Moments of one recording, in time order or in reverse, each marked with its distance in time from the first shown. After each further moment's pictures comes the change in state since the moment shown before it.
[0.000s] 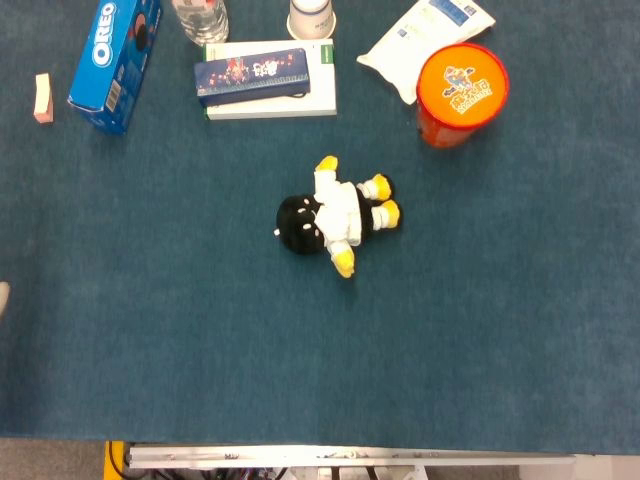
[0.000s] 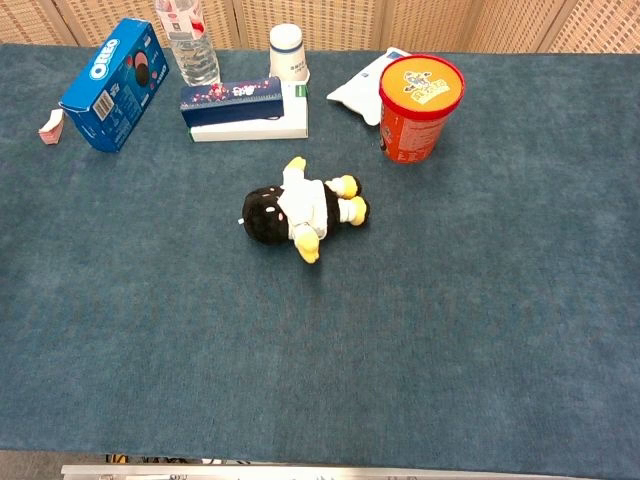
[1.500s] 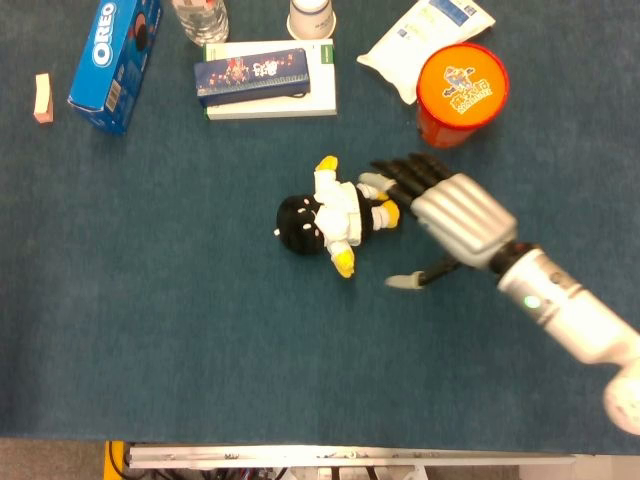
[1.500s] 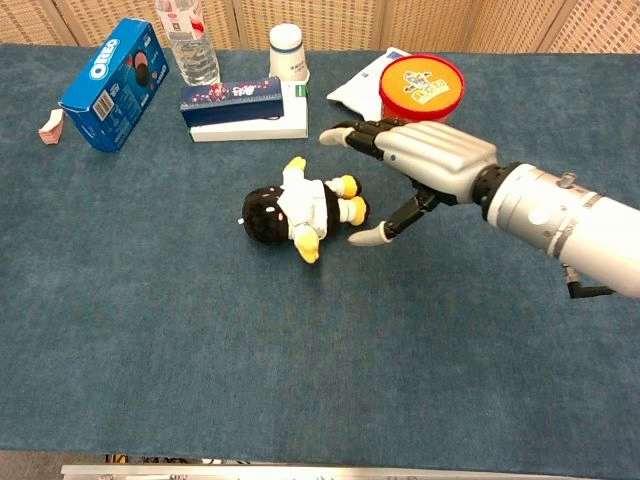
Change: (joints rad) left arm 0.033 0.012 0.012 0.012 -0.012 0.034 -0.039; right arm 0.517 -0.382 0.223 -0.128 0.284 -0.692 -0.323
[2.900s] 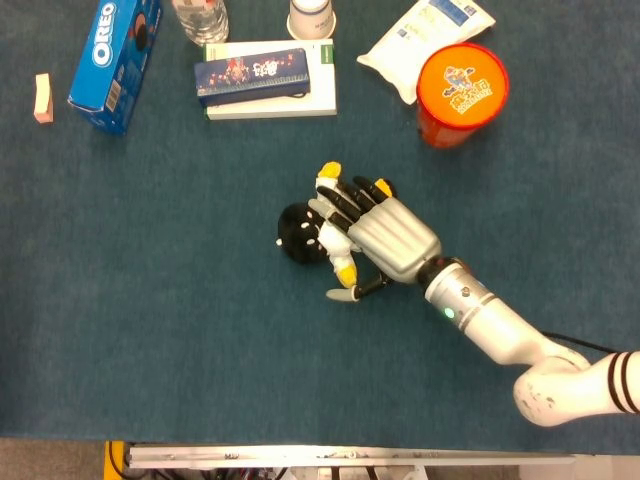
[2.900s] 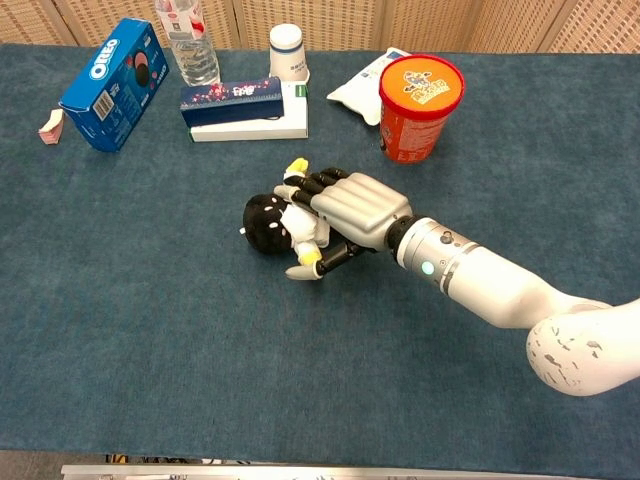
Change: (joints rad) left arm 0.015 -0.001 0.002 0.039 -0.015 -0.006 -0.045; right arm 0.133 -0.338 -0.091 0.319 0.106 0.060 -0.206
